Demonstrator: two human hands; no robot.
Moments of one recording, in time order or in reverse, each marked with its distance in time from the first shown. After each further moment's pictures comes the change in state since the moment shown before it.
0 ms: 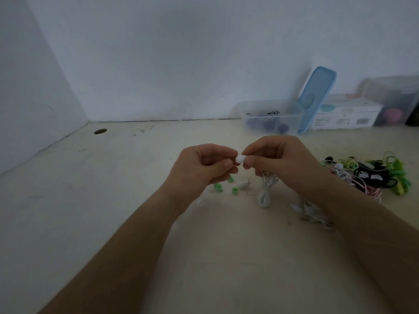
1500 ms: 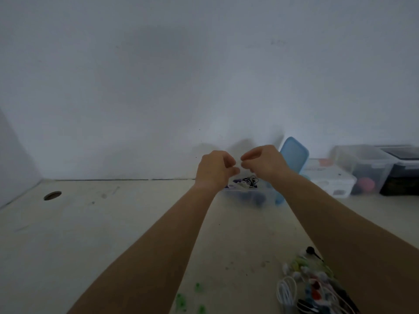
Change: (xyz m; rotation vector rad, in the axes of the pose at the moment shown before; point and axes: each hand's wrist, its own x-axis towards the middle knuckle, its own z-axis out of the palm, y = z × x) left_hand 0.254 0.014 0.052 0.720 0.173 0.134; right_hand 0.187 0.026 -0.114 -0.411 0.392 0.341
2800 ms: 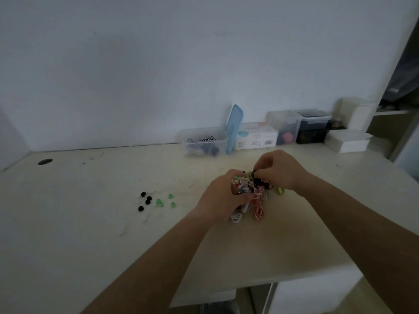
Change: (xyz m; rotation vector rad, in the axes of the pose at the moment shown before) left_hand -0.244 0.080 0.041 -0.131 -0.340 0.107; right_hand -0.228 0.051 -0.125 -0.339 -0.080 -0.030
